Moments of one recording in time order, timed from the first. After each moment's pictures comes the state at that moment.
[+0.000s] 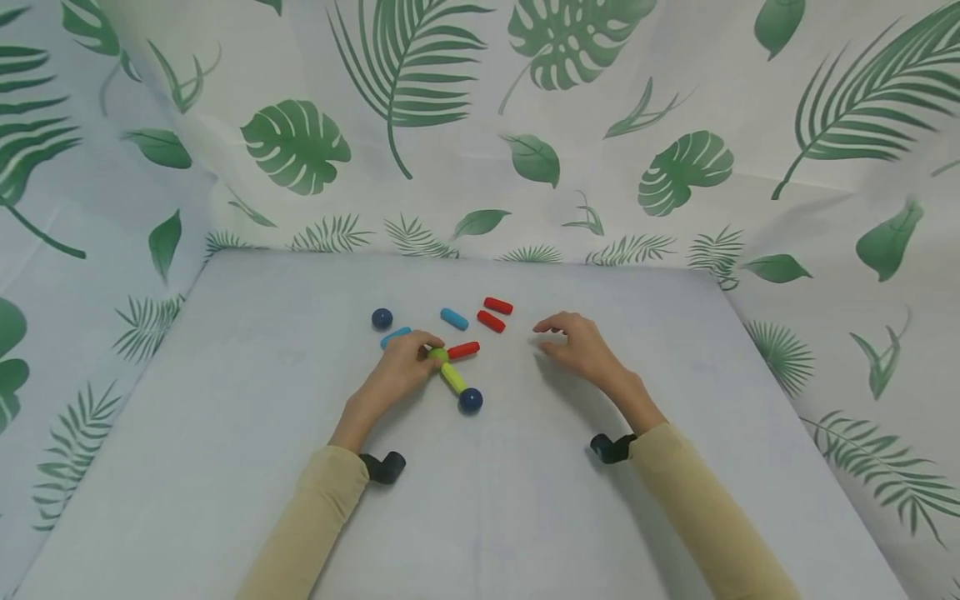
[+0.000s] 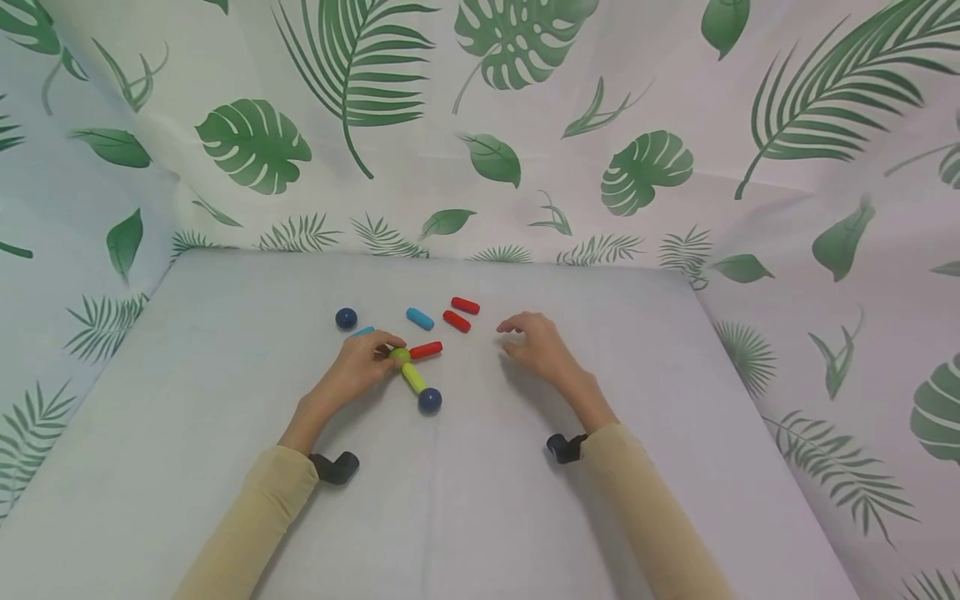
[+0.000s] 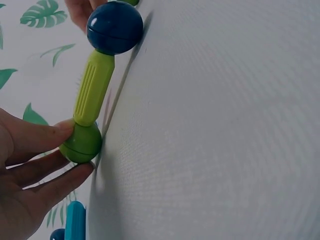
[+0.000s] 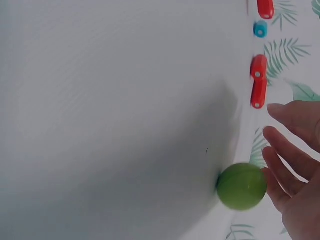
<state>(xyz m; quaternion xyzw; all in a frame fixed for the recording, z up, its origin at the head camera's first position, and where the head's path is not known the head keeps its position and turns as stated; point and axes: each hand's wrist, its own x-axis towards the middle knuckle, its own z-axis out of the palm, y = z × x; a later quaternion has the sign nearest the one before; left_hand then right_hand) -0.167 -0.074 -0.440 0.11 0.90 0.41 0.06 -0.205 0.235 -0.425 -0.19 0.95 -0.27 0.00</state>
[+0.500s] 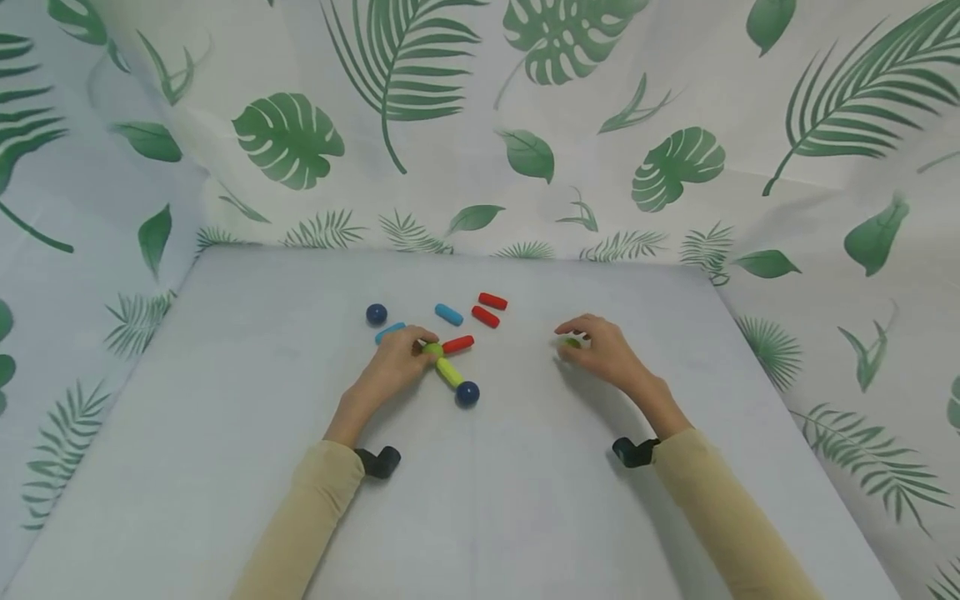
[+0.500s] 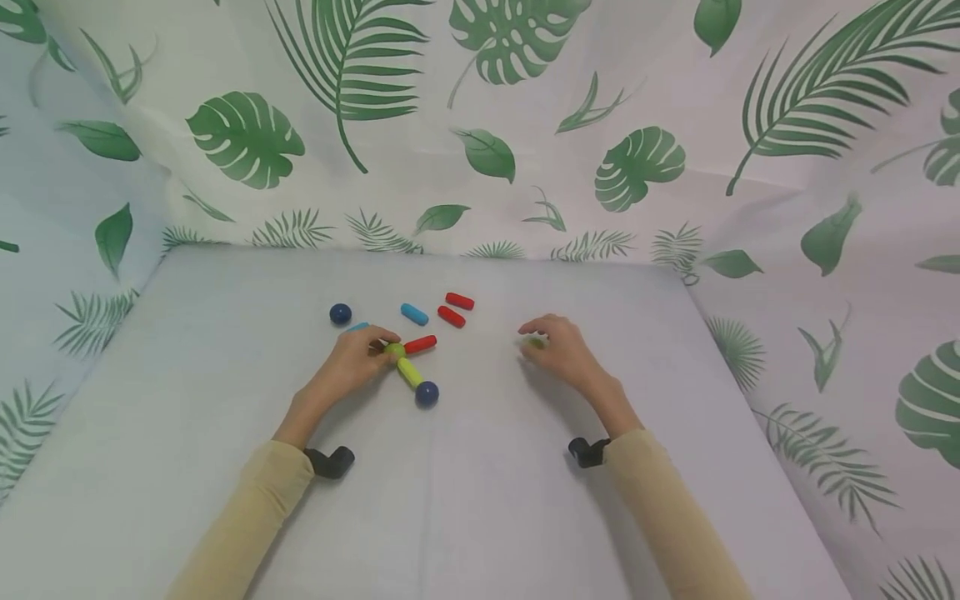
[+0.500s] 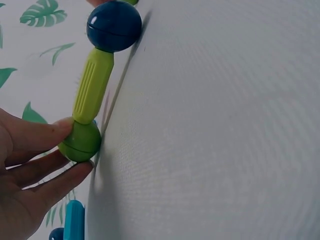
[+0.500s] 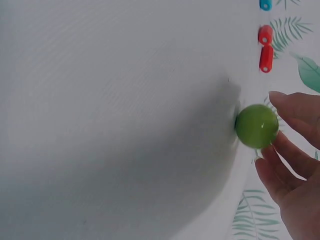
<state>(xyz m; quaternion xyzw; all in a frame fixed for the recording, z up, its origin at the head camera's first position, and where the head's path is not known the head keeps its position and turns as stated) -0.168 -0.075 -0.442 0.11 0.90 0.41 0.06 -0.191 0.274 -0.424 -0.17 0.95 -0.26 0.00</state>
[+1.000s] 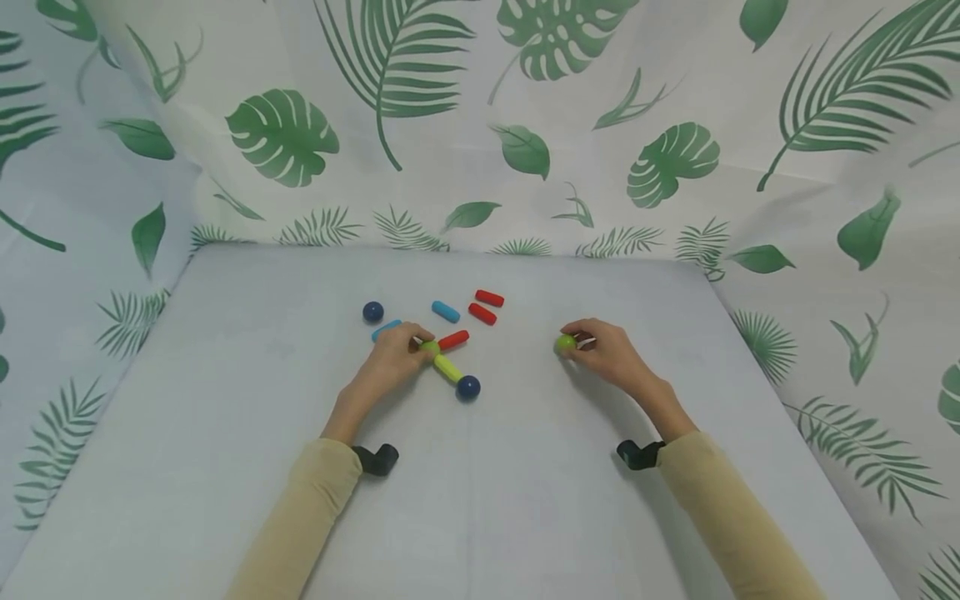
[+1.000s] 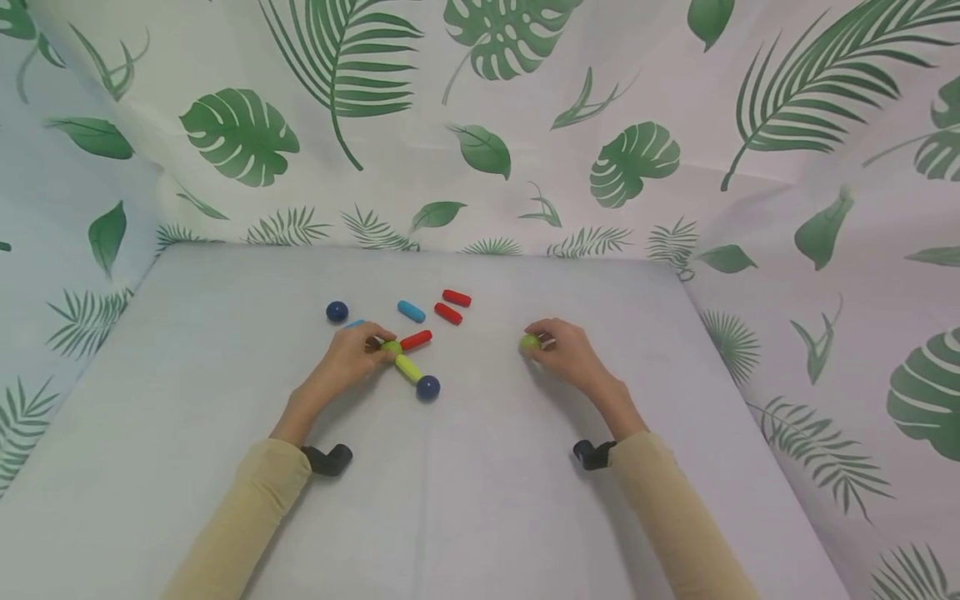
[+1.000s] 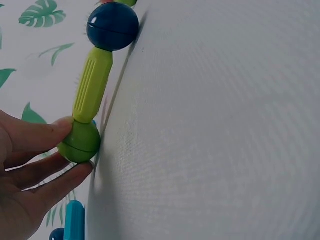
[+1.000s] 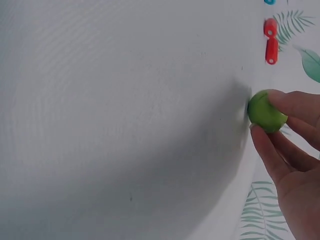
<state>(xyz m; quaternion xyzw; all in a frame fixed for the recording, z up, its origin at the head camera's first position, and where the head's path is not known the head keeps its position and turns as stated) -0.170 -0.075 -0.442 0.11 0.90 0.41 0.06 -0.183 0.287 -0.431 -0.13 0.94 -0.30 0.02</state>
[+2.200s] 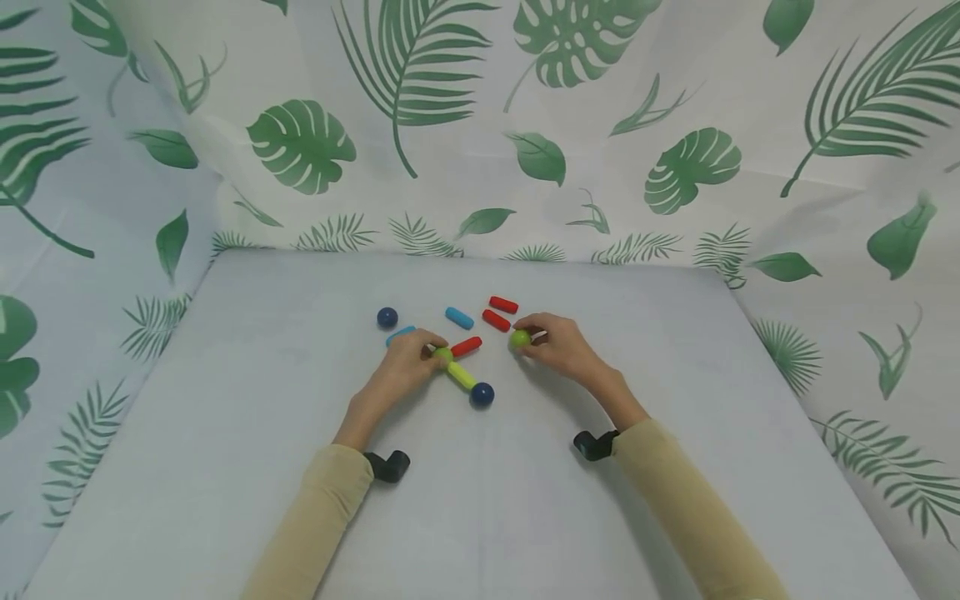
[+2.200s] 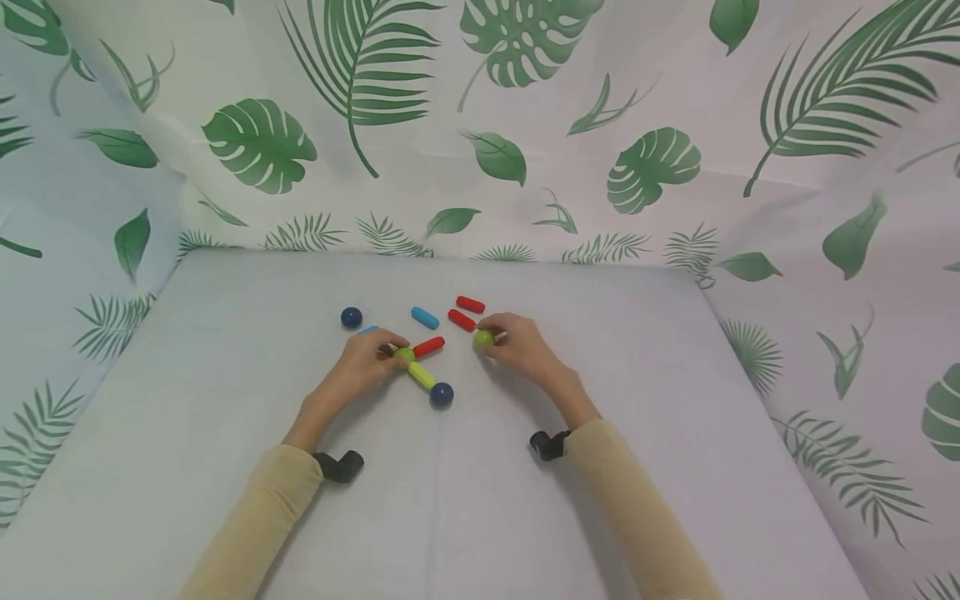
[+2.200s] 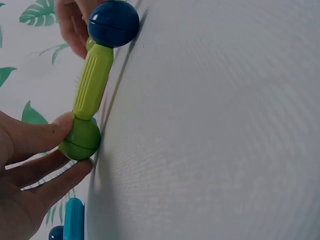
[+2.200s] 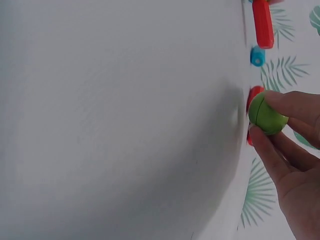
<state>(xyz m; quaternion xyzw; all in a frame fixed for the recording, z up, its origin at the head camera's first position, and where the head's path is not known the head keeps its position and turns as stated) -0.172 -0.077 -0.444 0.11 0.91 0.40 0.06 -0.212 0.204 -0.435 -0.17 0.93 -0.32 0.08</state>
